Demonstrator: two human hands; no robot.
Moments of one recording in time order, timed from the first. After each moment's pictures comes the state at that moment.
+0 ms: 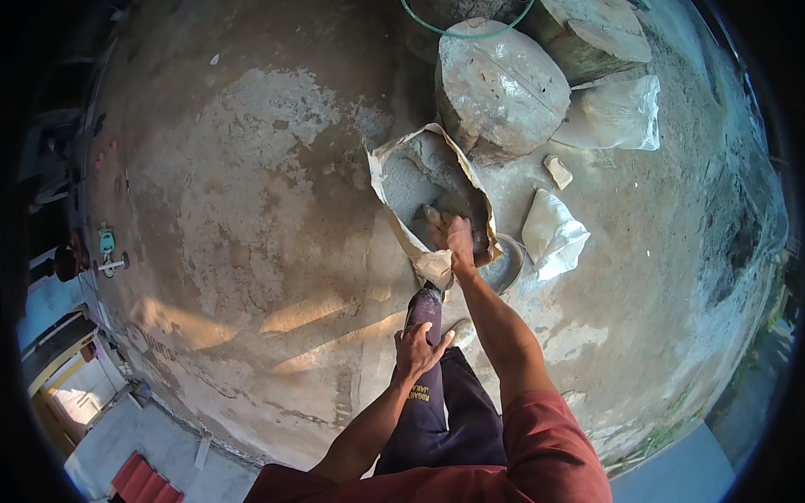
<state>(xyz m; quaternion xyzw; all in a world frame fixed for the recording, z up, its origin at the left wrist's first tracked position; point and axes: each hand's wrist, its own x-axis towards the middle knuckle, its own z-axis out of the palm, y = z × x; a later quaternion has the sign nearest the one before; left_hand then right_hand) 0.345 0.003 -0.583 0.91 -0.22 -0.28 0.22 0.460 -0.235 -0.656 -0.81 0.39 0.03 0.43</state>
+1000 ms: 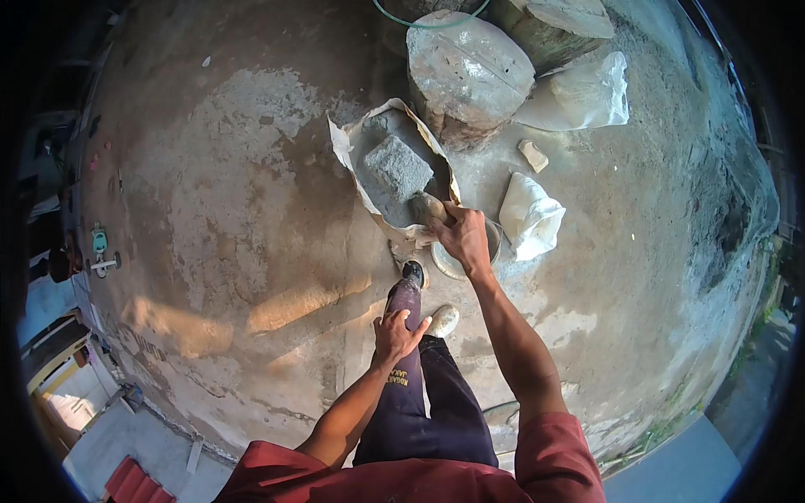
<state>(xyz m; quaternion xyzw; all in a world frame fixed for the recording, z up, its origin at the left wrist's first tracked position) 0.308 0.015 -0.586 0.91 -0.24 -0.26 0.20 0.389 -0.267 -0.518 -0.82 0.32 -0.08 0.47</state>
